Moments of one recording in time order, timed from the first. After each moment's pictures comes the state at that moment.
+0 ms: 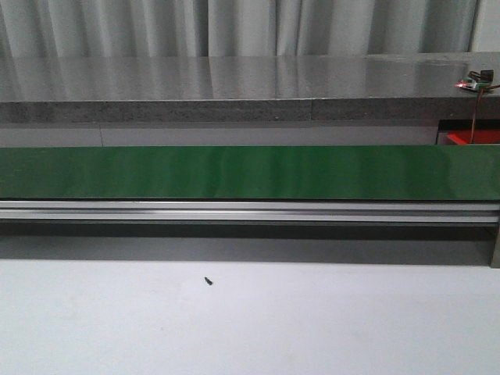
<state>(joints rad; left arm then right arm) -0.04 0.54 -0.51 -0.35 0.59 0.28 -0.38 2.33 -2.22 0.00 1.22 0.09</state>
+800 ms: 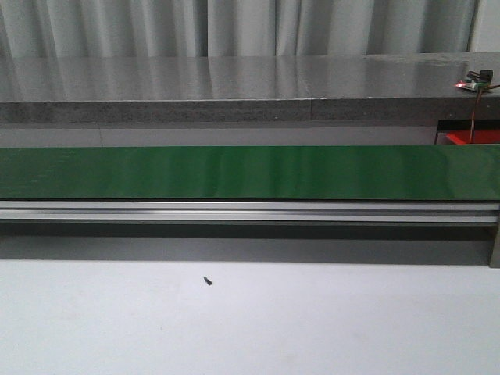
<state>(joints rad) -0.04 0.54 -0.51 -0.35 0.59 0.28 -0.41 2.48 -2.34 0.00 1.23 0.07</state>
